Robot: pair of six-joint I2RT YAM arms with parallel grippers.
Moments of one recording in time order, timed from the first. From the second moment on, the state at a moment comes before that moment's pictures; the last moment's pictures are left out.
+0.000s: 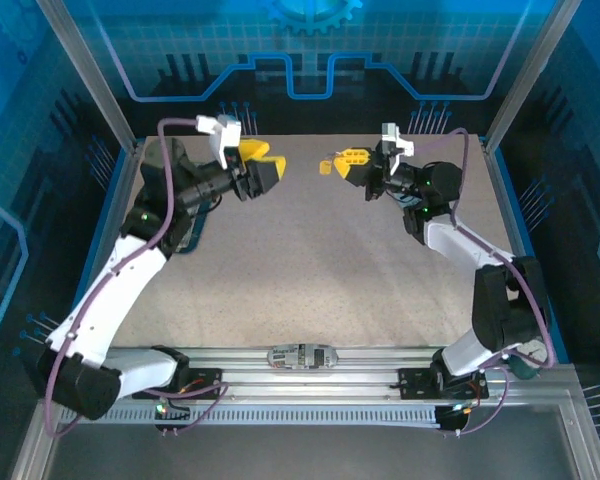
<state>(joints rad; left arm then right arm) -0.31 1.23 1.29 -0.07 0.66 -0.35 0.25 1.57 1.05 1.16 -1.10 0.63</state>
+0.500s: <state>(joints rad) -0.30 1.39 1.41 -0.11 1.01 -0.45 0.31 1.66 1.25 1.30 -1.31 0.91</state>
